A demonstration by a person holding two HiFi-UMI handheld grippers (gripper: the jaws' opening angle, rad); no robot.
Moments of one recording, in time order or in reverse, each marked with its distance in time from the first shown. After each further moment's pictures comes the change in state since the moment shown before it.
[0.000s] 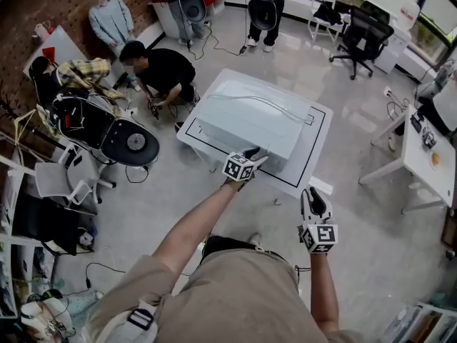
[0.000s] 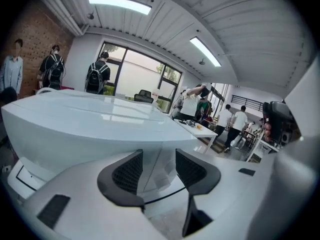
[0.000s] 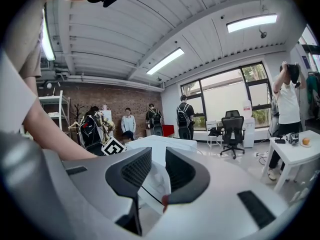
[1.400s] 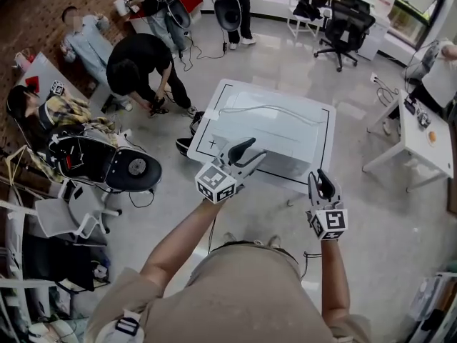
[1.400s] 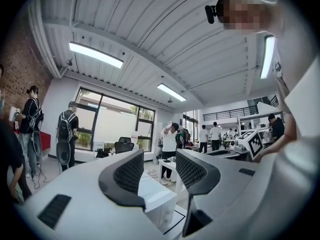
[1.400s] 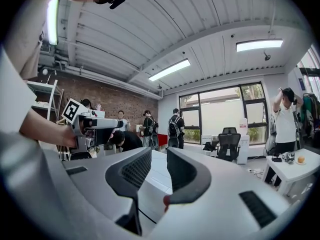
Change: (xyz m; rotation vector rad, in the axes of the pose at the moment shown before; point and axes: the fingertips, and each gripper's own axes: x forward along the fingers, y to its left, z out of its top) left arm -0.236 -0.006 0.179 0.270 -0.459 -0.232; right arm 0.087 0.104 0.069 -0.110 -0.109 -0.106
